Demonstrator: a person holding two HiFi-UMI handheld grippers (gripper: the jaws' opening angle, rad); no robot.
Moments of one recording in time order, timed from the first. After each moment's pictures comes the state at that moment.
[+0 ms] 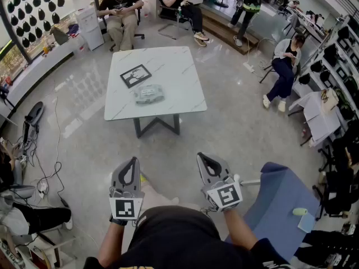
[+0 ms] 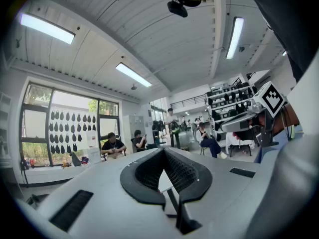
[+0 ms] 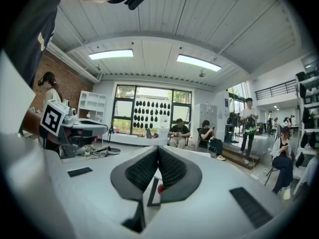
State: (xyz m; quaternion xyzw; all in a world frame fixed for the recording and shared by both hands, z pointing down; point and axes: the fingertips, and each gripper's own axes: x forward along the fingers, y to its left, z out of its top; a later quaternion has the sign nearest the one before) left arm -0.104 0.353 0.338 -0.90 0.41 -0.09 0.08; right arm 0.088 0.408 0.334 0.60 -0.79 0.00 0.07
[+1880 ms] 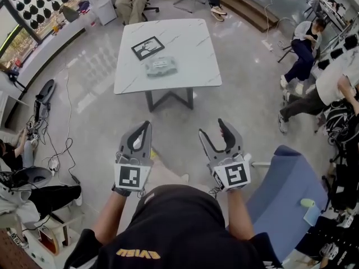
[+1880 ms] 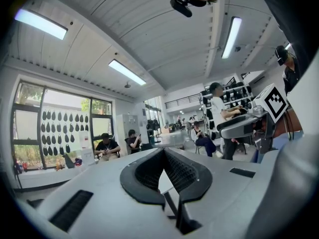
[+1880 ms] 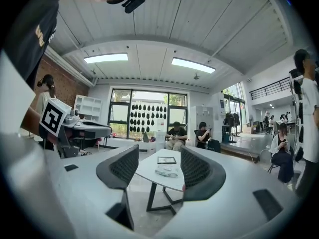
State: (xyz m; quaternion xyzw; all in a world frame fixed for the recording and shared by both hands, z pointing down) left arm -0.053 0.314 0.318 -0.93 0.34 -0.05 0.09; right arm 0.103 0.388 0.333 0.65 -0.76 -0.01 0.05
